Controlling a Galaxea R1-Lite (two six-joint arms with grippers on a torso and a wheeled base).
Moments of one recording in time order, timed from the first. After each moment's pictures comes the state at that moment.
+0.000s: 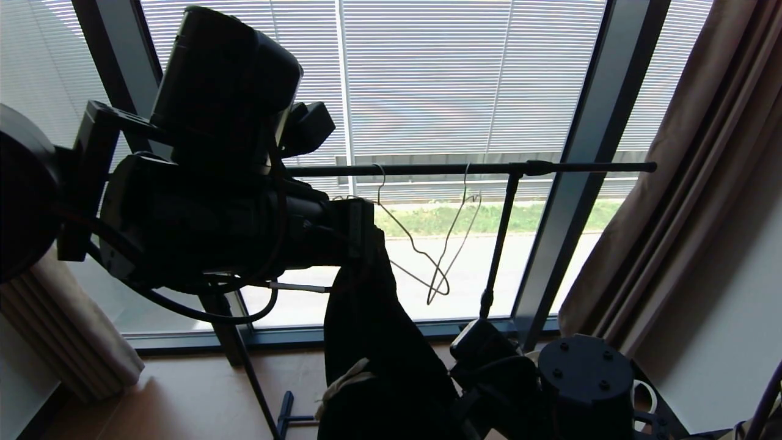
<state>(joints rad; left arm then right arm) -0.77 1.64 -1.40 0.33 0.15 -0.40 0.92 1.90 -0.42 -1.08 -0.30 -0.14</state>
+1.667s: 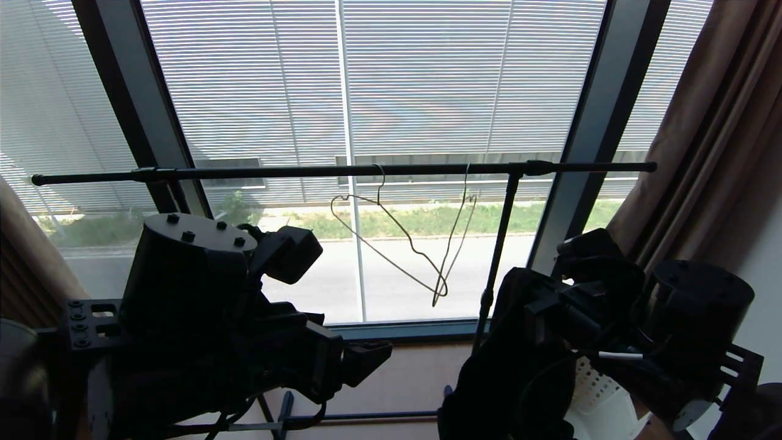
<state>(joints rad) -0.76 1.51 -0.77 -0.16 0.02 -0.23 0.61 1.73 -0.41 -1.13 -0.31 -0.06</state>
